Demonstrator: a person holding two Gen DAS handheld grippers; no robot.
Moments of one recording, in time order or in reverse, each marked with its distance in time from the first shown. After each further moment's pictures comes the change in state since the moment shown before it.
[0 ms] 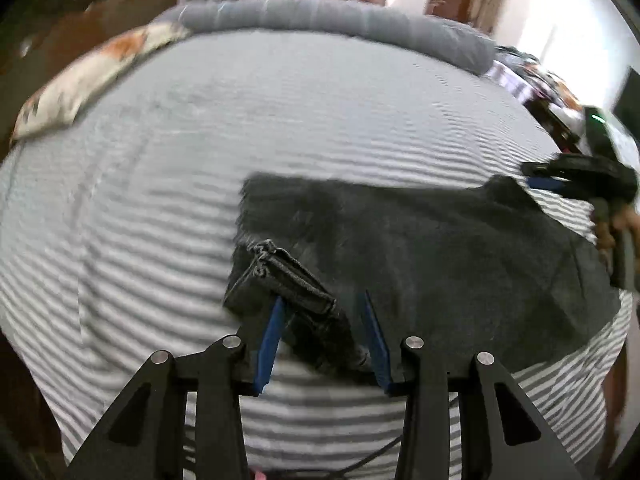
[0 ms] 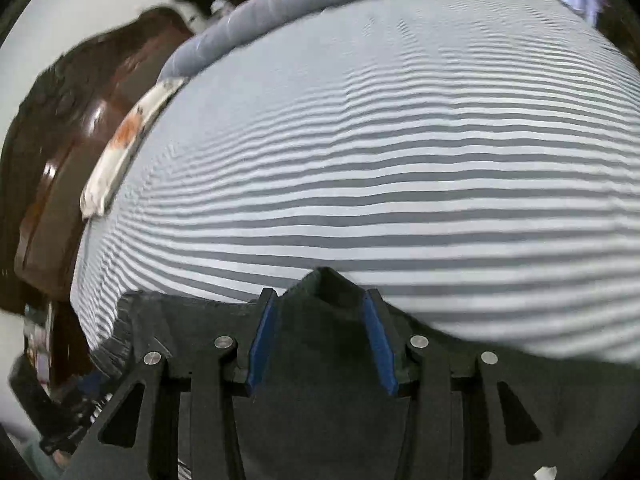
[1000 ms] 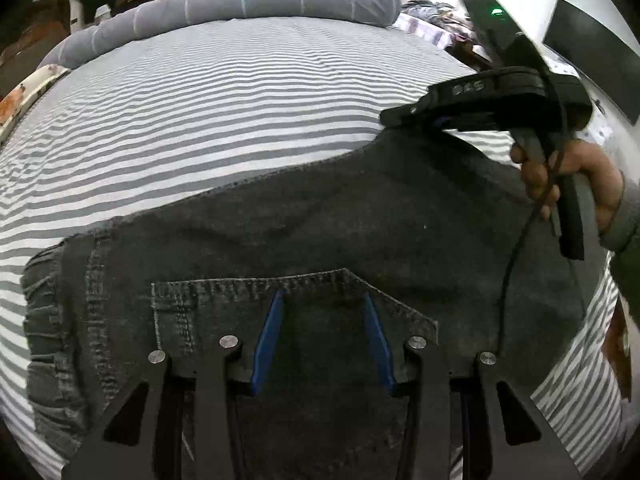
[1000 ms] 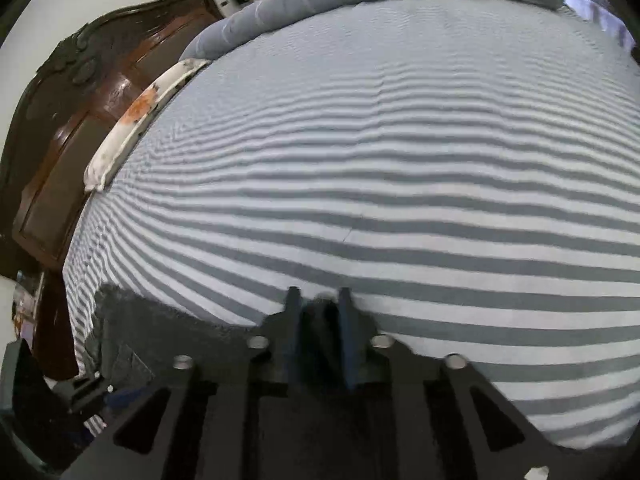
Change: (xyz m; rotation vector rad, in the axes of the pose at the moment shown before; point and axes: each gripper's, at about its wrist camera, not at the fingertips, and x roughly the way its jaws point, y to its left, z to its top) left arm 0.100 -0.102 0.034 0.208 0.077 -0.189; right arm 0.036 -0.001 0.017 -0.098 -0.055 0.019
